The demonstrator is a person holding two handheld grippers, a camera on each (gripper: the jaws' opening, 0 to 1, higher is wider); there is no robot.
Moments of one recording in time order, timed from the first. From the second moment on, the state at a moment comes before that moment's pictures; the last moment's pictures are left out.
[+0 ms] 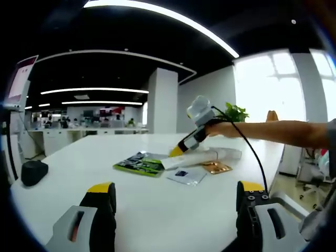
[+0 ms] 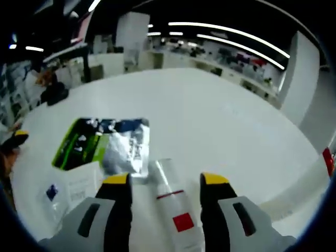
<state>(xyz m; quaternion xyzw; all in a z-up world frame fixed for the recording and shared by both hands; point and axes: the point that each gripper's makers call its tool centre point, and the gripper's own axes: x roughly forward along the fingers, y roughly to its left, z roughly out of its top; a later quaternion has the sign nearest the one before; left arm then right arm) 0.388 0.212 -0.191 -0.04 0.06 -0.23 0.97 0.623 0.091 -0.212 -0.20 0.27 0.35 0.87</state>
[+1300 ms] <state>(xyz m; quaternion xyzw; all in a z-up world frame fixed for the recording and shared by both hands) 0.388 0.212 -0.191 -0.04 0.06 -0.23 0.97 0.628 0.081 -0.163 -0.22 0.21 0.29 0.91</state>
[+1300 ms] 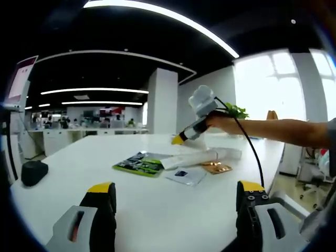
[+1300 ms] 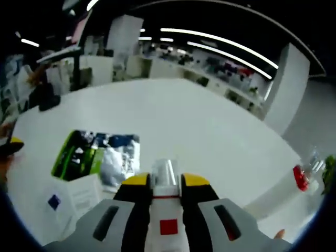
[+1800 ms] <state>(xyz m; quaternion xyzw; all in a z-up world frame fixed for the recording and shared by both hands) 0.388 0.212 -0.192 -0.04 0.06 -0.23 0.97 0.608 0.096 -0.118 -0.03 0.08 0.34 0.93</state>
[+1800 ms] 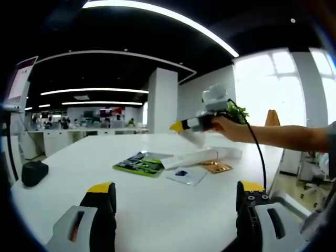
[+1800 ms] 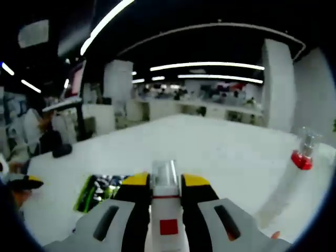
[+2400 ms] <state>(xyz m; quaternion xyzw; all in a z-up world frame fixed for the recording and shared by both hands) 0.397 0.189 -0.177 -0.07 0.06 -0.26 0.96 0.543 0.077 -0.072 0.03 -0.05 0.37 0.93</state>
